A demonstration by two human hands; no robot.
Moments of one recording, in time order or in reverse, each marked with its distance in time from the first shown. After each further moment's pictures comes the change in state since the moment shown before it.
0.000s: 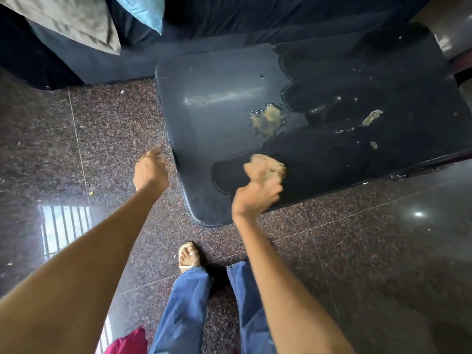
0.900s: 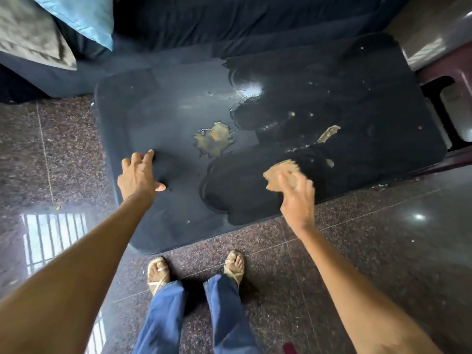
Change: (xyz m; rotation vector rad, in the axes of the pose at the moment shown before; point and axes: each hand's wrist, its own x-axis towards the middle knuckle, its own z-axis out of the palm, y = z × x) left_hand -0.026 0.115 0.045 0.377 -0.087 0.138; right_hand 0.174 0.191 -0.079 -0.214 -0.089 -0.627
